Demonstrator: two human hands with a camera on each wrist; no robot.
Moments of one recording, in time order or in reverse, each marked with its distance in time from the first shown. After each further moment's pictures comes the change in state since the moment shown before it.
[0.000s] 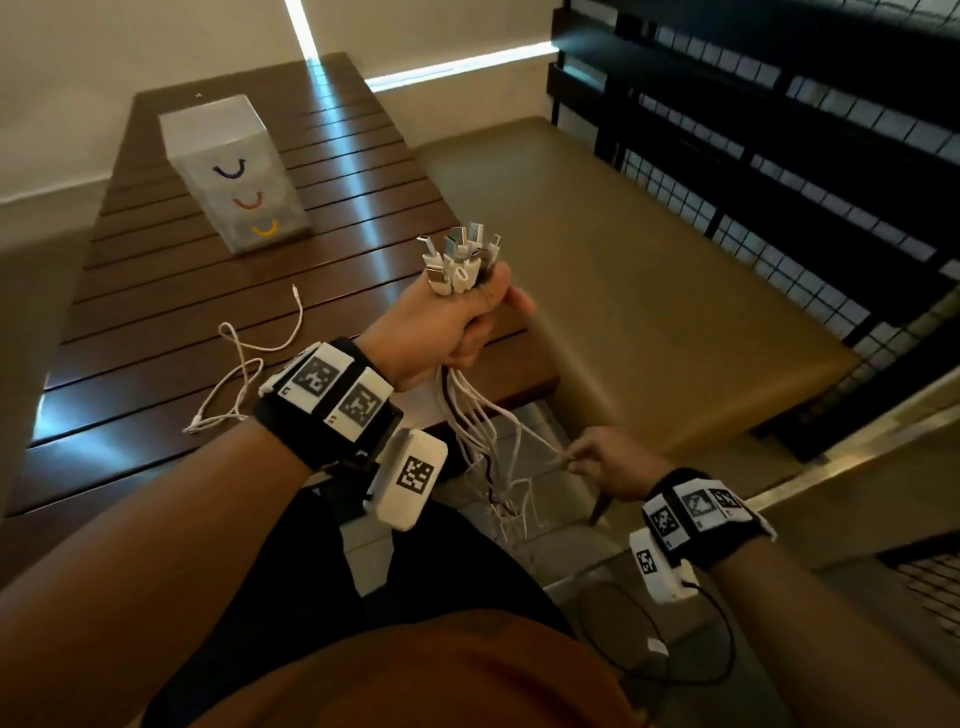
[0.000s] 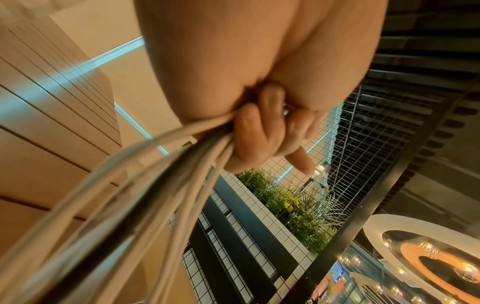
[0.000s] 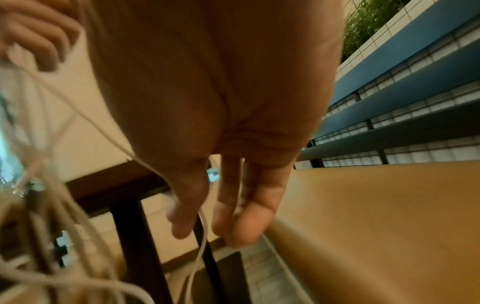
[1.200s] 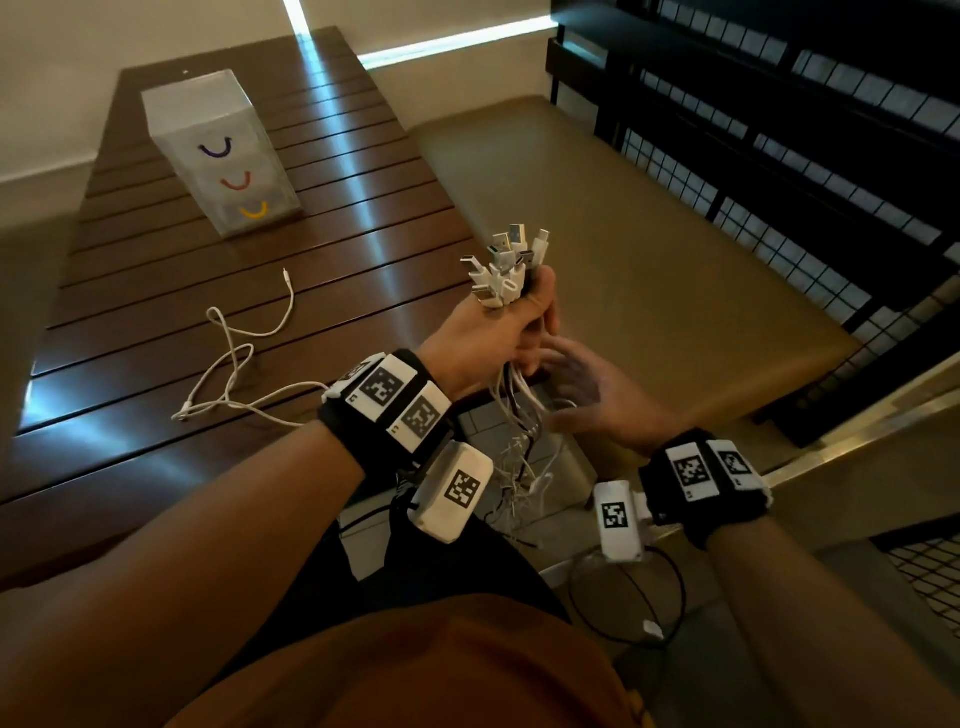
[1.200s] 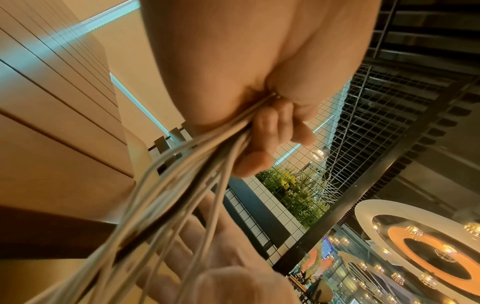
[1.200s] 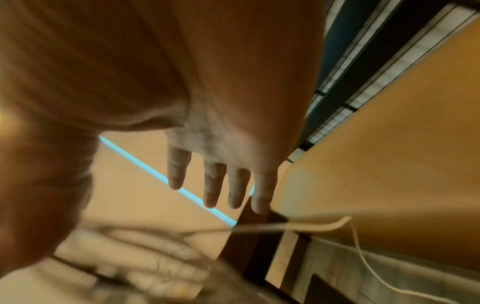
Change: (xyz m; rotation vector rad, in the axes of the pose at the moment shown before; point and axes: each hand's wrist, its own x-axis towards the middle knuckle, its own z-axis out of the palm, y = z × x) left_hand 0.009 -0.016 0.046 -0.050 -0.006 0.013; right_hand -0.025 -0.056 -0.044 0.813 0.031 -0.262
